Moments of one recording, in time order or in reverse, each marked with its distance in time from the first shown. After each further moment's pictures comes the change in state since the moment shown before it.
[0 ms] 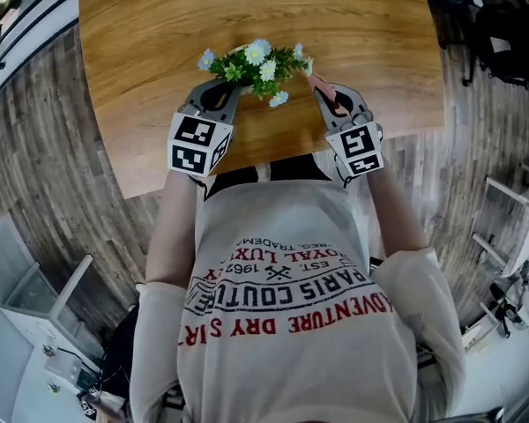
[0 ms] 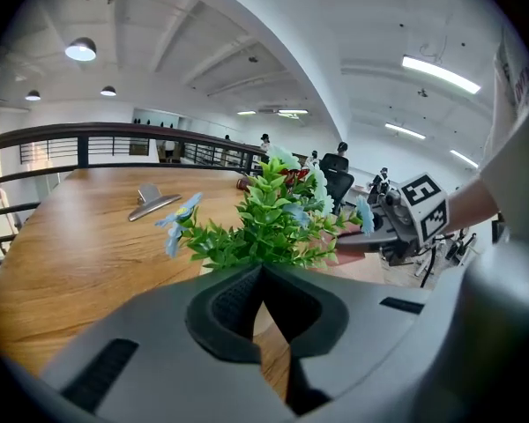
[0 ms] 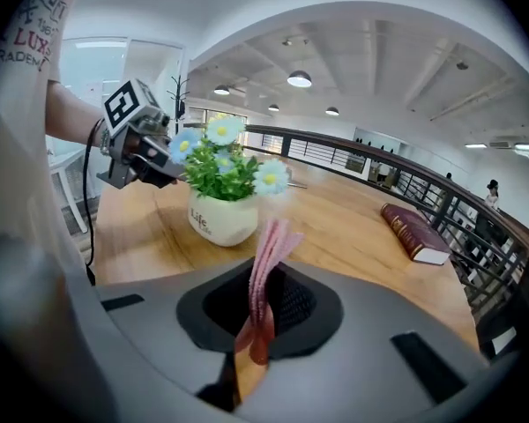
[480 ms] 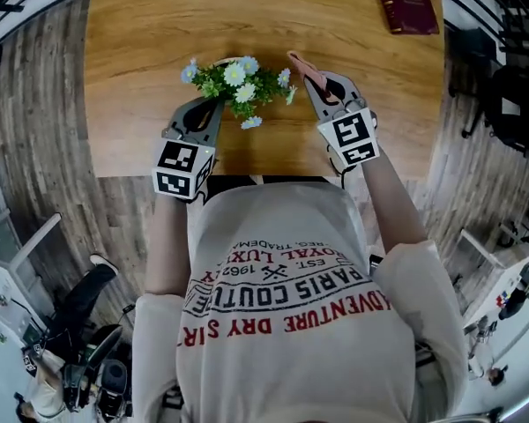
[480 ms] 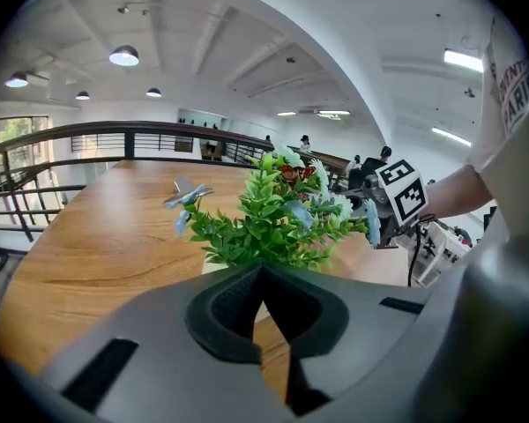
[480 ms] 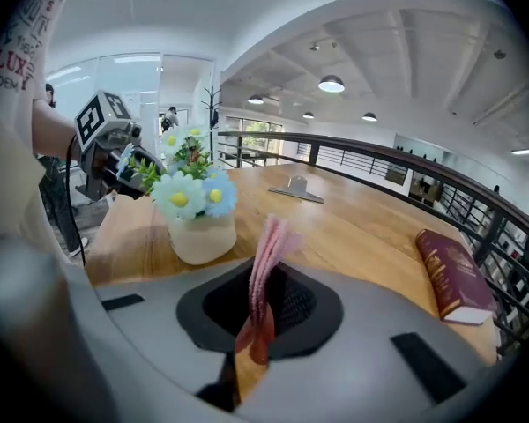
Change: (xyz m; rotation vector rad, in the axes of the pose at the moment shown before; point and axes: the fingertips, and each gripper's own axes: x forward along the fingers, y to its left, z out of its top) left arm -0.003 -0.009 -0.005 -0.152 -0.007 0.242; right arm 0.048 -0.057 0.033 -0.120 -0.060 0.232
